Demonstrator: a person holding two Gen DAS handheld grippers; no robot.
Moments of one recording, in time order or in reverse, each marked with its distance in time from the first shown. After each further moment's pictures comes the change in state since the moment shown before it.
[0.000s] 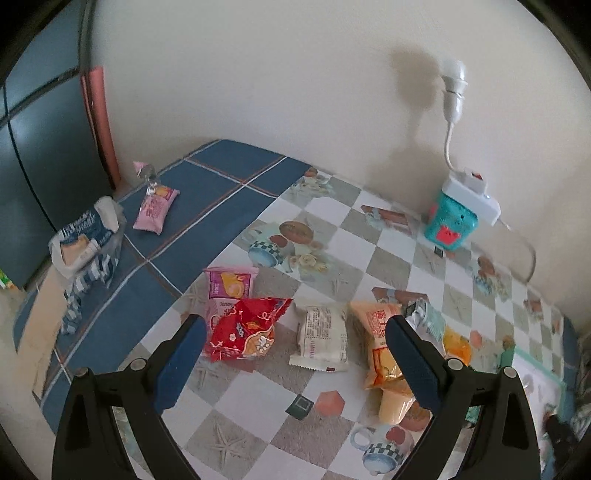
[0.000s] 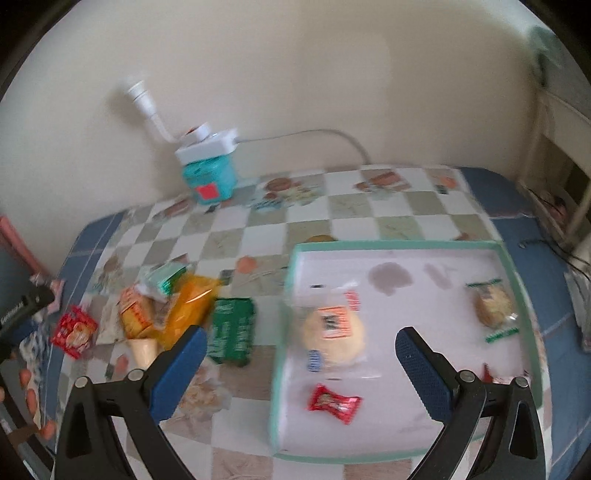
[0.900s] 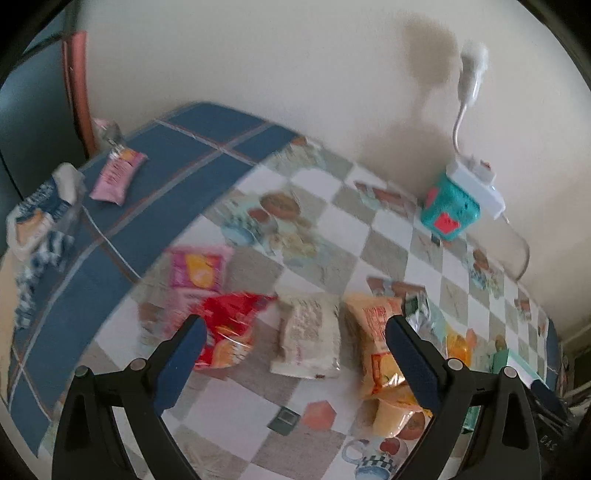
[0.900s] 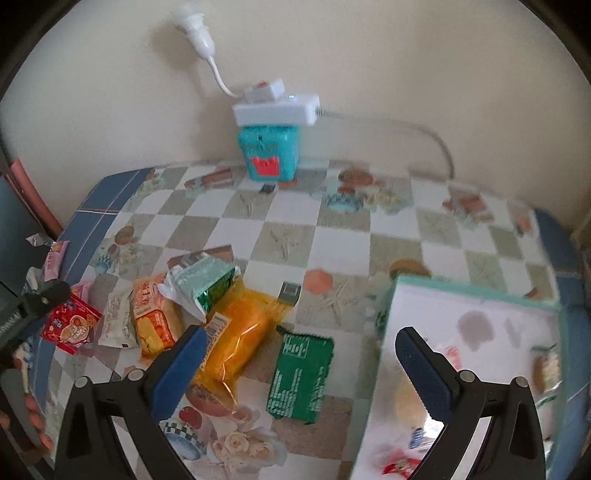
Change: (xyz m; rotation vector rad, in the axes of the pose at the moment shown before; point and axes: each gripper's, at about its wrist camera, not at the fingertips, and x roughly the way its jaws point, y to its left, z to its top) left arm 0.056 0.000 0.002 -0.034 0.119 -0.099; right arm 0.073 0.076 0.035 -0.168 0.098 0.044
